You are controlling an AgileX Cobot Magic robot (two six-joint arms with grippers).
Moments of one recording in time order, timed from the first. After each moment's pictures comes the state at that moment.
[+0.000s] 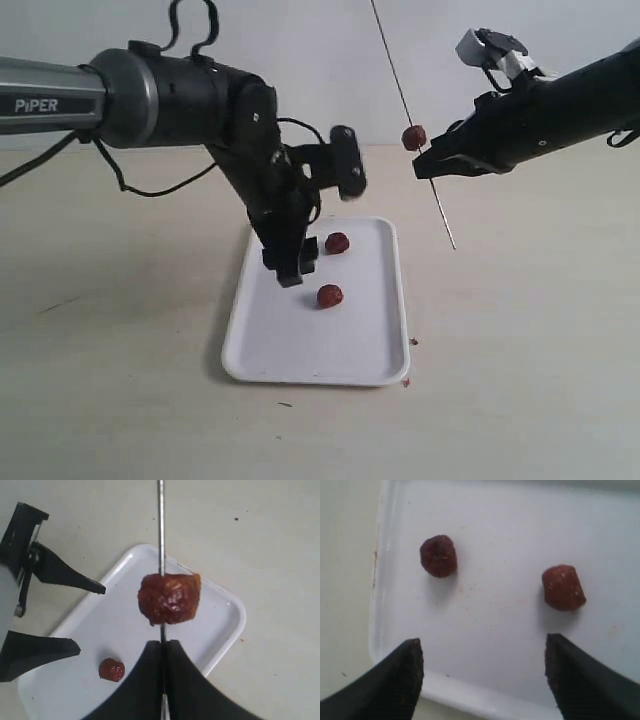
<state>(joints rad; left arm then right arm) -0.66 2.16 -1.64 0.02 0.73 0.89 -0.07 1.90 -1.27 1.11 0.80 -1.23</state>
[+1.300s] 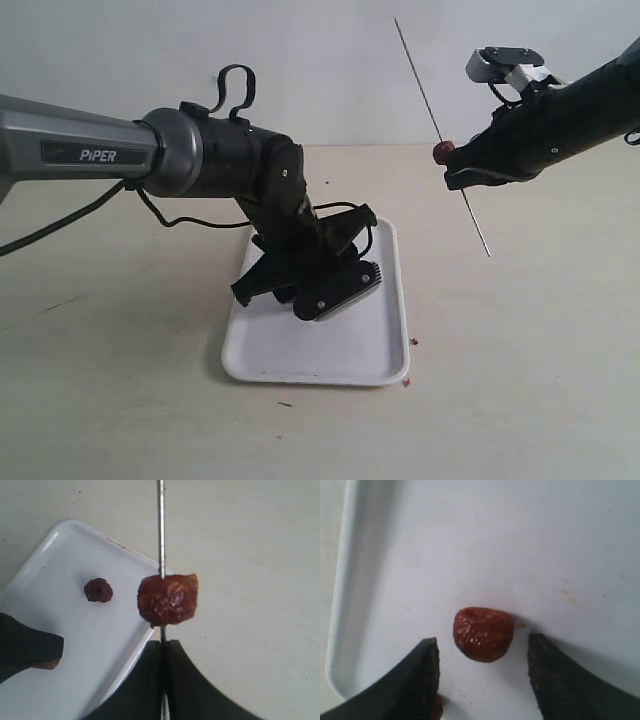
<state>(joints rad) -0.70 2.25 -1.60 -0.11 0.64 2.10 -0.07 1.90 -1.27 0.87 0.66 -1.02</state>
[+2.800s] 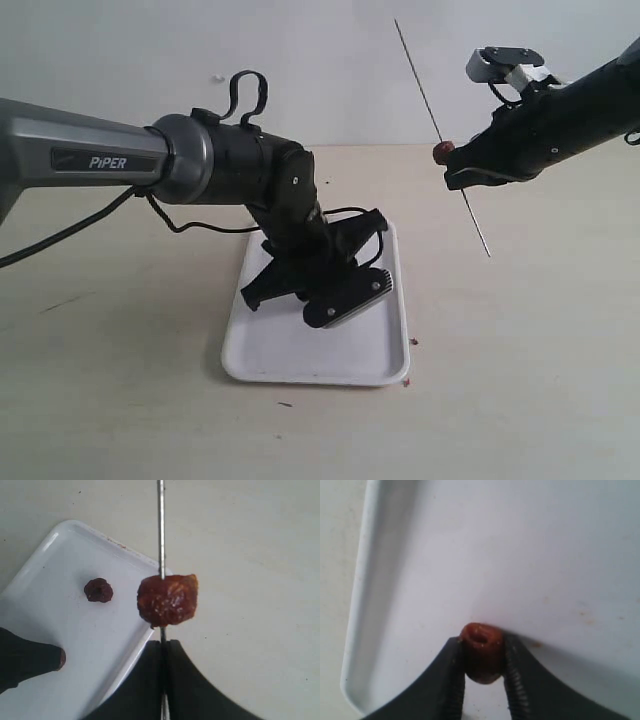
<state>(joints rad) -0.72 2.25 -1.60 -0.11 0.63 2.09 -0.07 1.90 -1.27 0.87 0.66 -1.02</state>
